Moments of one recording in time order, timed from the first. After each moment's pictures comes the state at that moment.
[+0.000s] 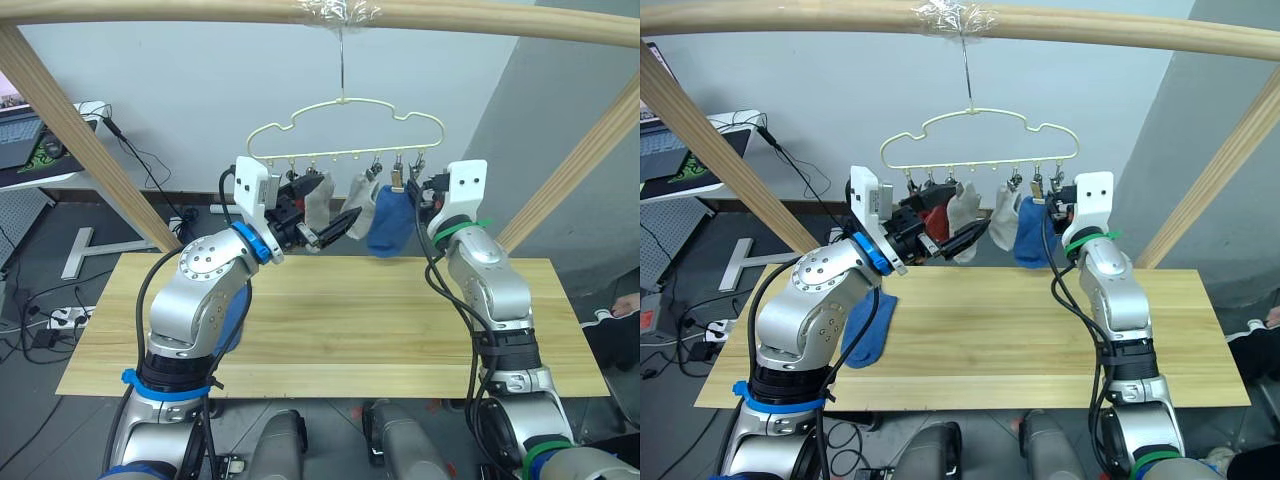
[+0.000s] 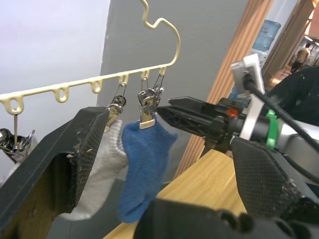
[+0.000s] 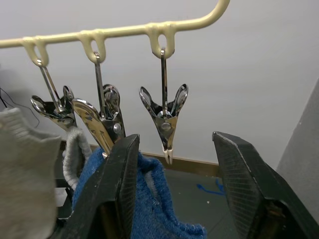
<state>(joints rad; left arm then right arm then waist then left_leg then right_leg) -0.53 0.37 -0.01 -0.29 -0.42 0.52 -0.60 -0.65 -0.15 -0.05 0.09 0.14 0.41 0.08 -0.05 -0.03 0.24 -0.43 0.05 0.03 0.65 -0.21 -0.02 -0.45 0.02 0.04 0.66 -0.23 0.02</state>
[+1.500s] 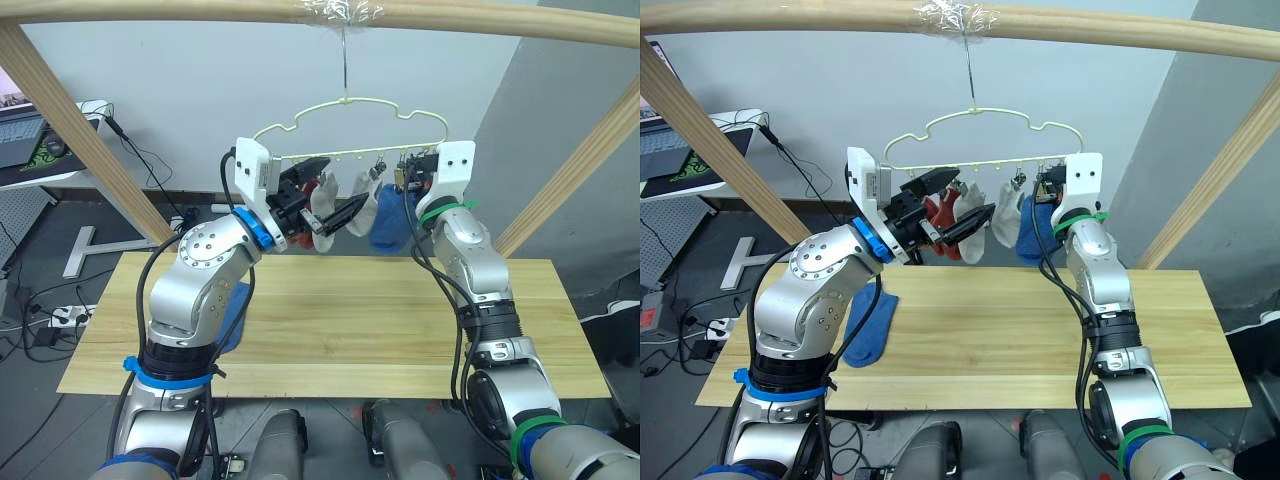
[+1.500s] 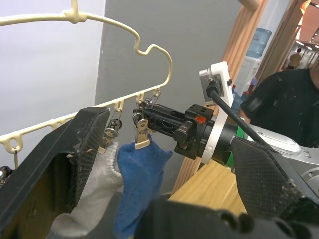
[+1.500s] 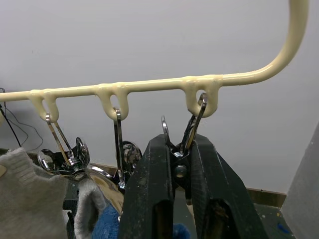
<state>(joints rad) -0.59 0.37 -0.01 -0.29 -0.43 0.52 -0.60 -0.78 -0.12 -0.07 0.29 0.13 0.25 0.08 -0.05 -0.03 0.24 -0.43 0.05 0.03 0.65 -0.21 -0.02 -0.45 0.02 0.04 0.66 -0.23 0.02</state>
